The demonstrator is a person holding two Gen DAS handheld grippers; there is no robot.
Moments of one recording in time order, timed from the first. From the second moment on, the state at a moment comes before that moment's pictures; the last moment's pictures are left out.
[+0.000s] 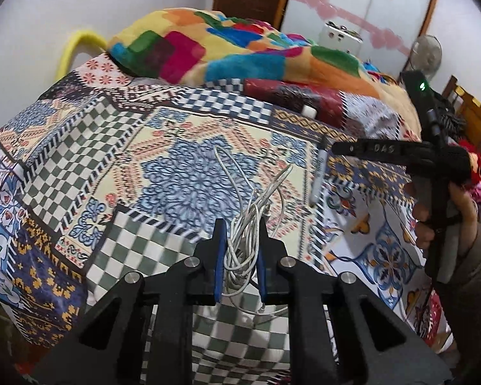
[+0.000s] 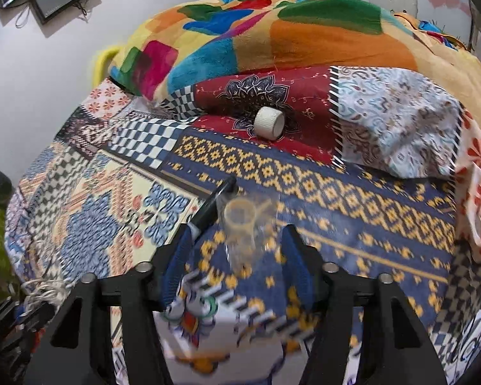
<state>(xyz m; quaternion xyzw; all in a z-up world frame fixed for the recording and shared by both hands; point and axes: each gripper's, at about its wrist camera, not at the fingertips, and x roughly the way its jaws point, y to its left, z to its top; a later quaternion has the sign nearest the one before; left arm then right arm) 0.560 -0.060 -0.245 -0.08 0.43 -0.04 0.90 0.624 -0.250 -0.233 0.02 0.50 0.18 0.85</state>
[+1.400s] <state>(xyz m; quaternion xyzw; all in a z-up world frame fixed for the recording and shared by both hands) 0.369 -0.018 -0.046 -0.09 0.30 0.04 0.95 0.393 -0.222 -0.017 -0.02 0.34 0.28 0.90</state>
